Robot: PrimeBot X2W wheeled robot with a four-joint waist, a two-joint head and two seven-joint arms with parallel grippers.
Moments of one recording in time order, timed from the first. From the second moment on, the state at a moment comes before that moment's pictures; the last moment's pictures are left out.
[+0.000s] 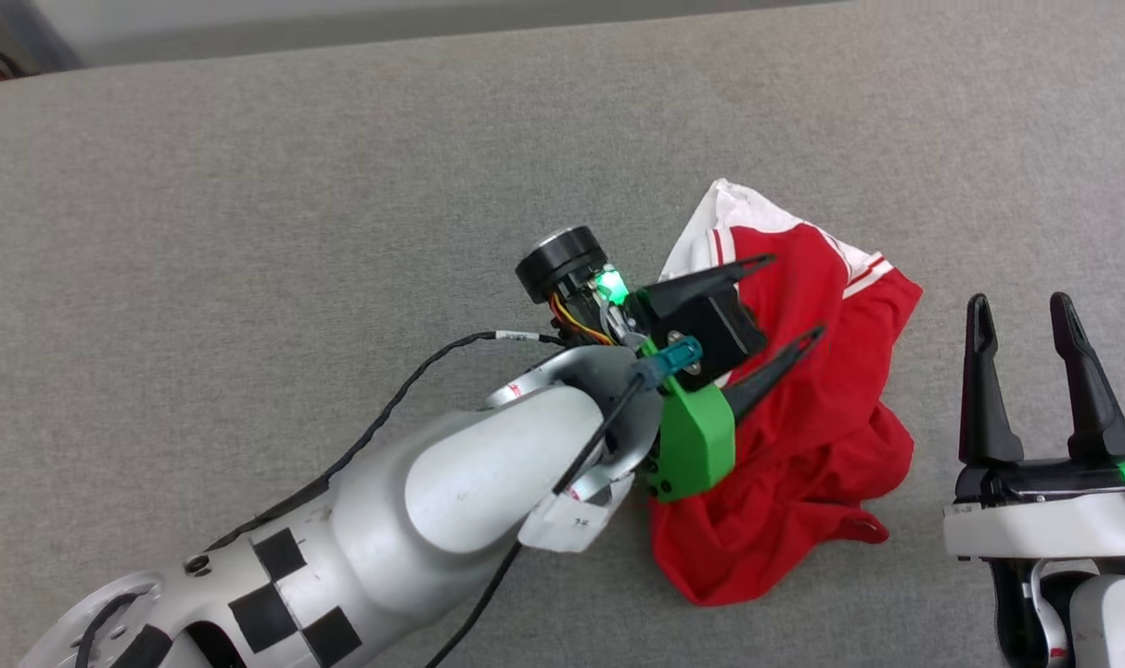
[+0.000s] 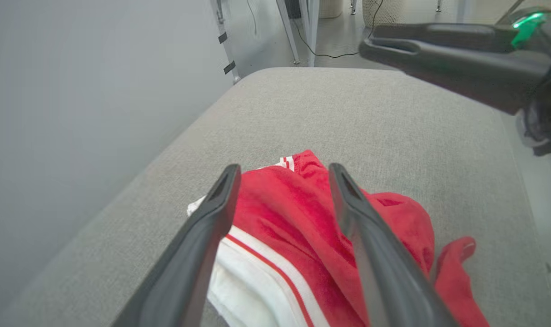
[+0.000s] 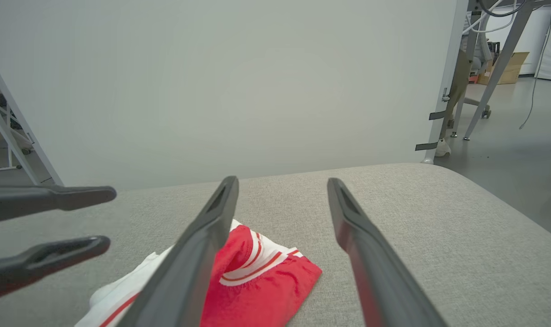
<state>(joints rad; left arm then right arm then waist) -0.94 0.20 -1.18 0.35 -0.54 -0.05 -0.07 -0.06 -0.05 -0.06 -0.14 0.21 0.13 -0.26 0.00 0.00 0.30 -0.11</state>
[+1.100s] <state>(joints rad) -0.10 0.30 -0.35 0.06 -0.29 0.25 -0.26 0.09 -0.05 -0.06 -0.07 0.16 0.13 -0.26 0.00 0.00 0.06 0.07</state>
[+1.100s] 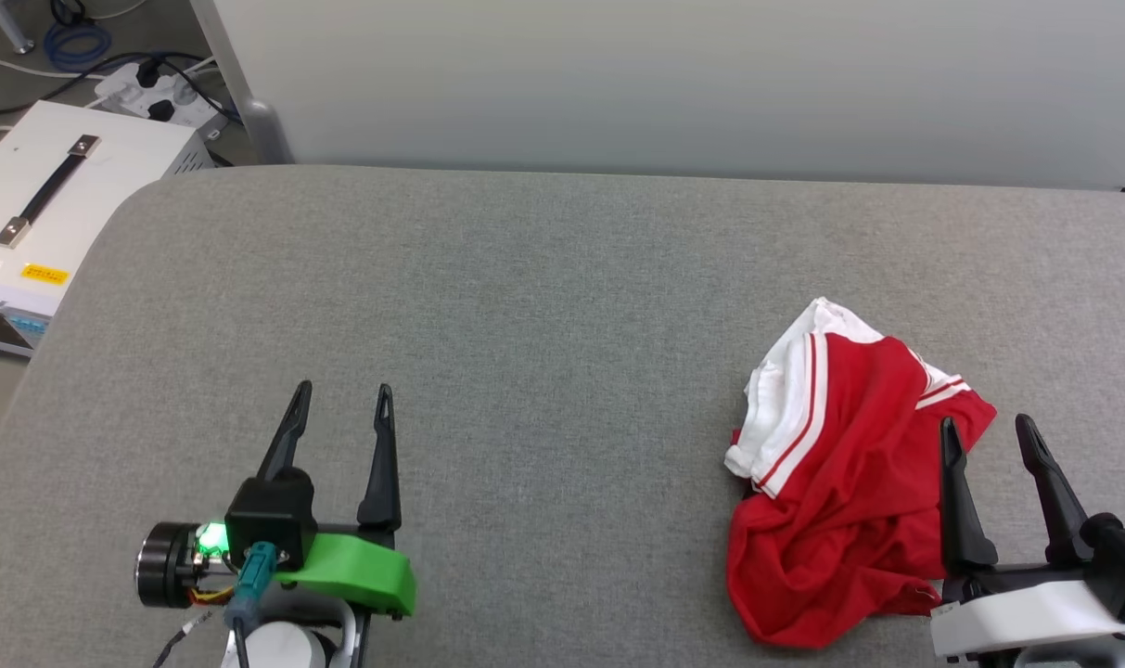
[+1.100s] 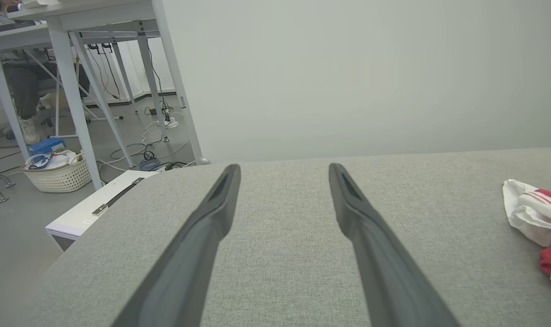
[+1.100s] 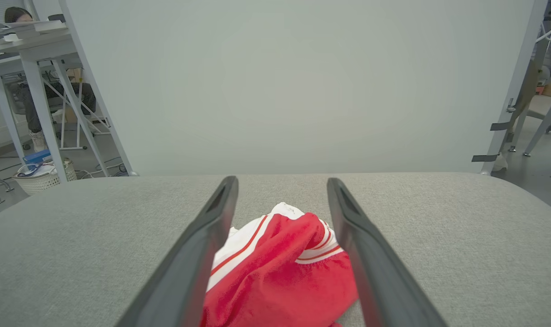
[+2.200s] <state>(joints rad) 0.05 0.10 -0.07 0.10 -0.08 0.01 -0.26 0.16 -0.05 -0.03 0.00 0.18 0.13 -0.26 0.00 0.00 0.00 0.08</state>
